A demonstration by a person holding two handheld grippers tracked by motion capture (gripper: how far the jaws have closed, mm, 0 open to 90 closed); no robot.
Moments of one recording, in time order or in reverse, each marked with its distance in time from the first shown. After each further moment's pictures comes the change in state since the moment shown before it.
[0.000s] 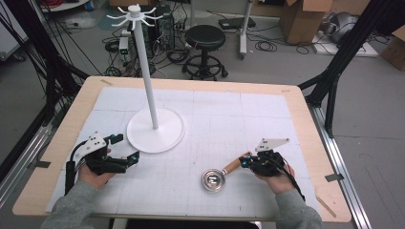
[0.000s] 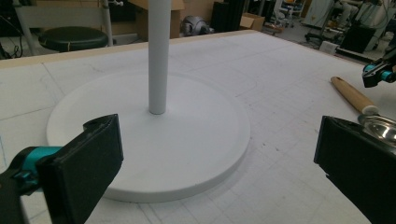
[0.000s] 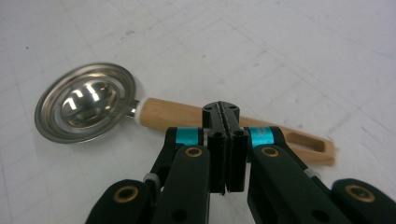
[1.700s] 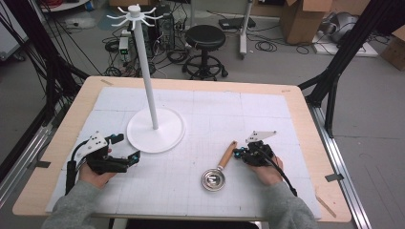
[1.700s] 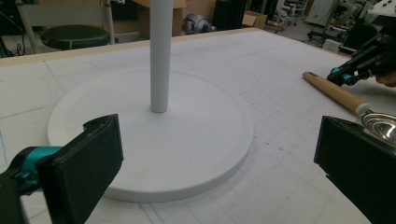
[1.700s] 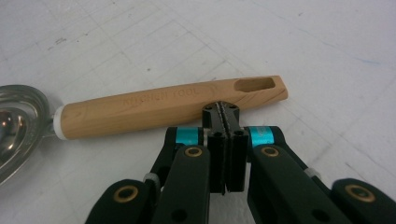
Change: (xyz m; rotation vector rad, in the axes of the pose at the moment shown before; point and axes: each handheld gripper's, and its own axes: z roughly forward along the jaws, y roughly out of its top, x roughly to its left) left arm 0.000 -0.001 0.003 0.009 0.008 0.003; right arm -0.020 0.013 0.044 0.012 -0.056 0.019
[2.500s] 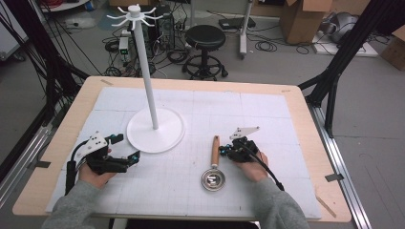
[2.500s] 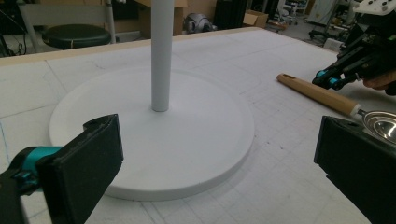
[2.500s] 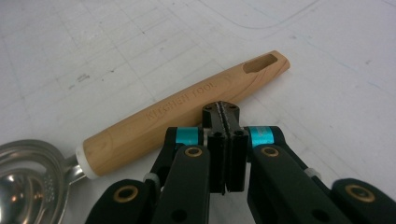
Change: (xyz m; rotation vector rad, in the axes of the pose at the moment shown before) left arm 0.000 0.000 0.000 0.003 0.005 -0.001; right arm 0.018 0.027 0.032 -0.003 0.053 -0.037
